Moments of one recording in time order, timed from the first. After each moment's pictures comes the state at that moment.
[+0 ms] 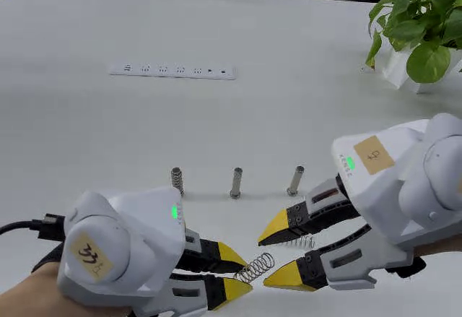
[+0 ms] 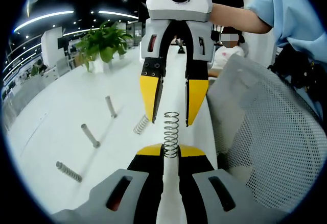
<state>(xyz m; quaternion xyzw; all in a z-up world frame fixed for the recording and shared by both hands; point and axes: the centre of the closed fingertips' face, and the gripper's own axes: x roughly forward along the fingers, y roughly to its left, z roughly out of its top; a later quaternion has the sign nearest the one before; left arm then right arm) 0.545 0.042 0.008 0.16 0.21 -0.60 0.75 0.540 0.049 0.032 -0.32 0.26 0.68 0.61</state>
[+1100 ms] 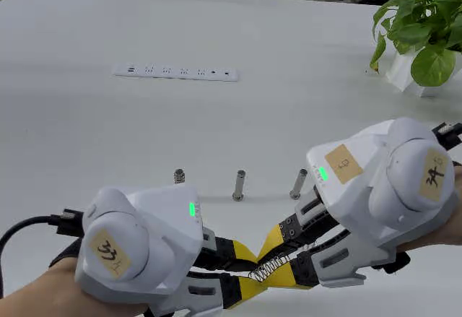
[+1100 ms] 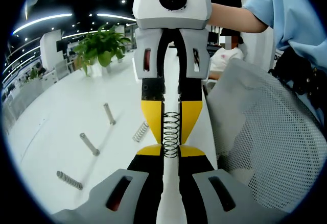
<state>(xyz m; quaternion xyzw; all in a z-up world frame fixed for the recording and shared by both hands) 0.549 0.031 0.014 0.16 0.20 -0.61 0.75 0.539 0.049 0.022 -0.35 0.28 0.69 0.57</state>
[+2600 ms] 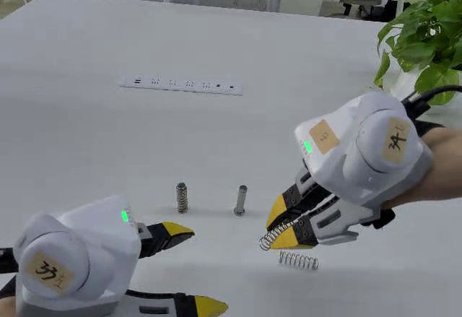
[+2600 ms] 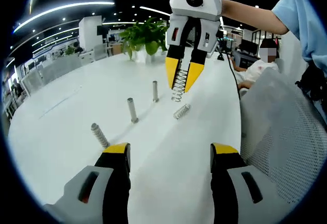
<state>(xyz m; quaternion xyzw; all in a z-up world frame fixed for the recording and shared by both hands) 0.579 0.104 0.002 0.11 0.24 -0.46 0.85 0.607 0.040 0.031 -0.44 0.27 0.67 0.54</state>
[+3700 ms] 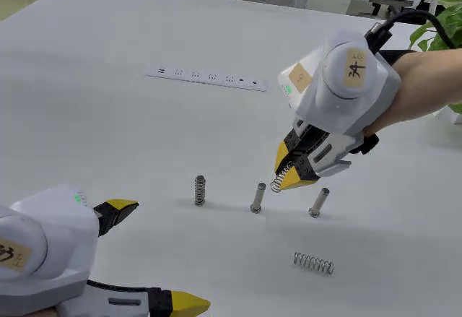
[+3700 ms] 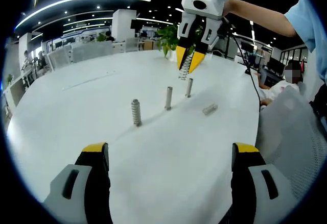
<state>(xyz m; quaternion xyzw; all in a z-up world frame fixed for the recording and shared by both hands) 0.590 0.156 0.001 0.04 0.25 -0.35 0.90 0.672 0.051 0.038 -0.52 0.28 0.66 0.47</state>
